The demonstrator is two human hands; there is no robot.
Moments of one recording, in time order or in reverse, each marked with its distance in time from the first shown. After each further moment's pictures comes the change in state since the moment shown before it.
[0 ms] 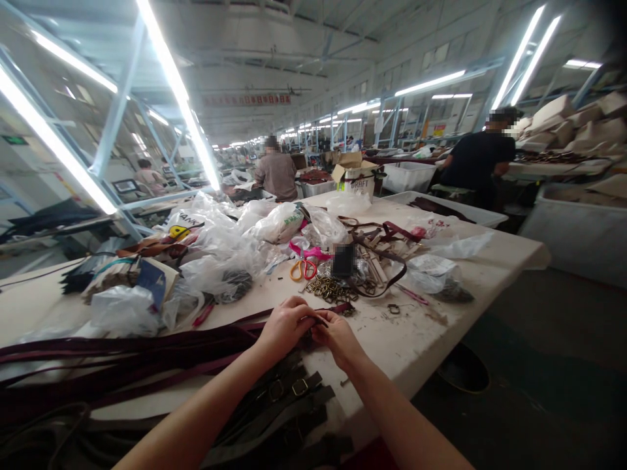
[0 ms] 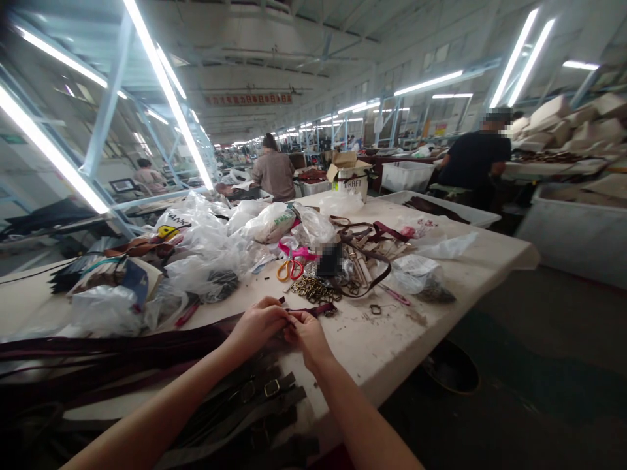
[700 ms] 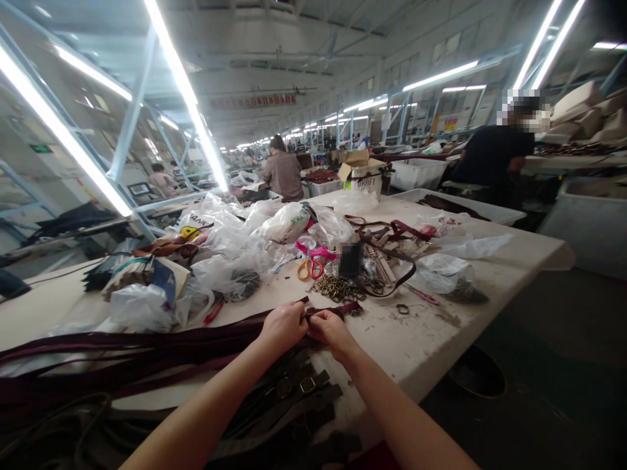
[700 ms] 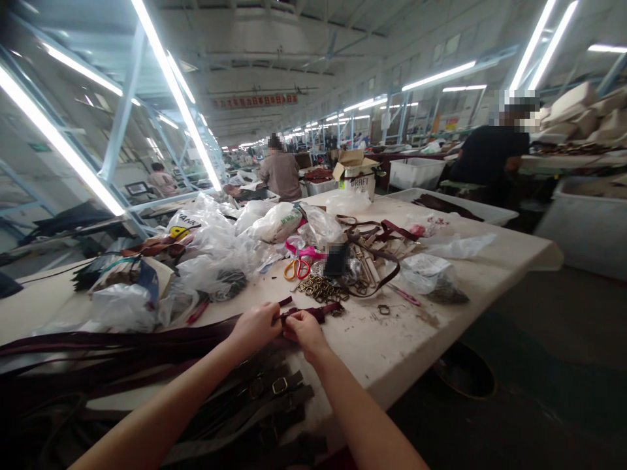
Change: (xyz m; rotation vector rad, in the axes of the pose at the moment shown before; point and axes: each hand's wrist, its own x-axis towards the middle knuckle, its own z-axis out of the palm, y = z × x) left_hand -0.001 -0.008 -0.004 0.541 -0.117 -0.283; right_hand 0.026 0.027 0.001 -0.136 -0.010 0.062
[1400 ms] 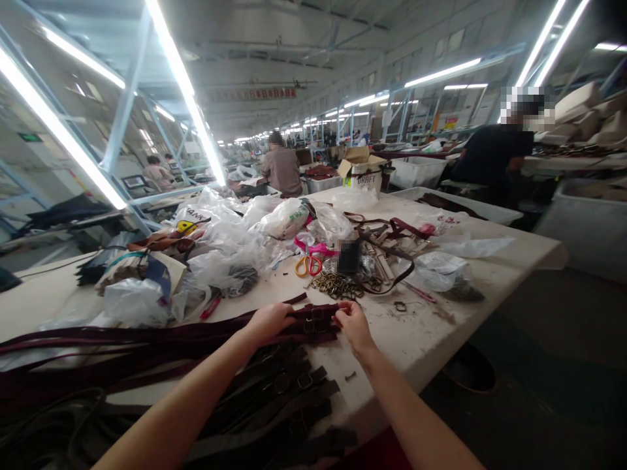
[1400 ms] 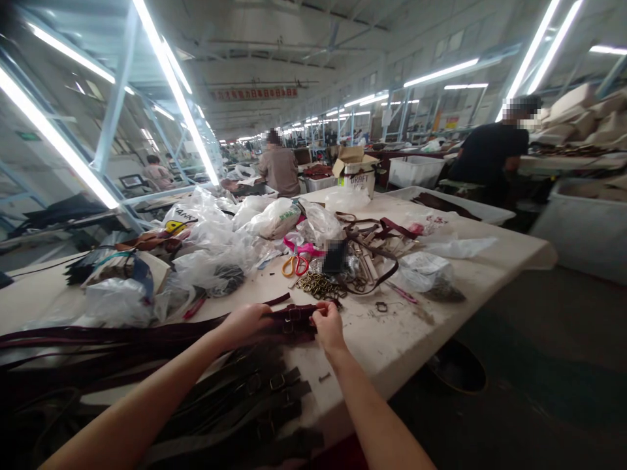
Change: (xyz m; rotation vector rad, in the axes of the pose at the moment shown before) left_hand 0.010 -0.049 0.019 -0.116 -0.233 0.100; right_hand 0.007 0.000 -0.042 -0.171 0.296 -0.281
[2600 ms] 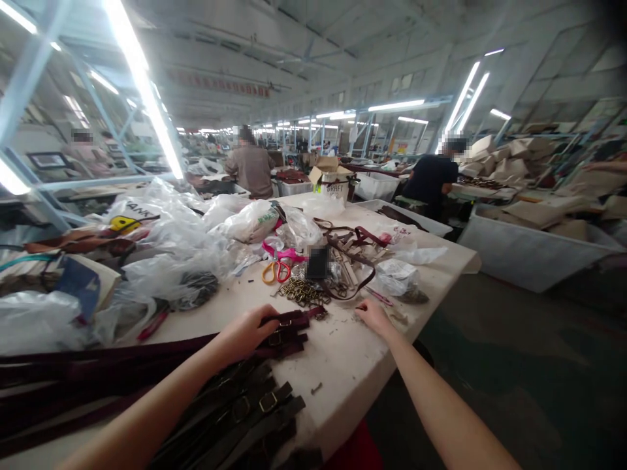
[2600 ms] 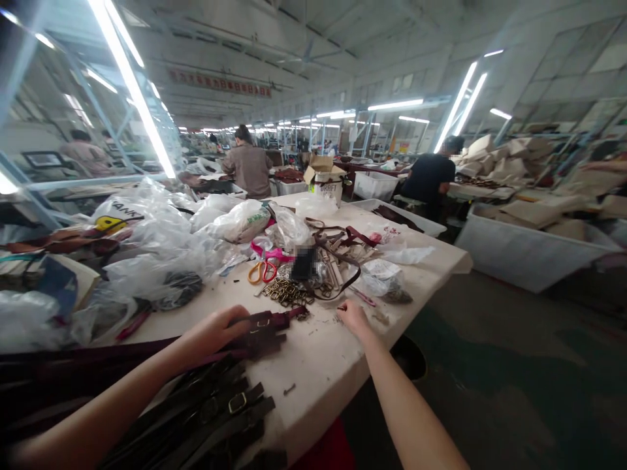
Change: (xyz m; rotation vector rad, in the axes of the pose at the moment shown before) left_hand 0.001 0.044 -0.028 -0.406 0.033 0.067; right_hand 0.073 -0.044 -0.144 -0.681 0.084 -0.074
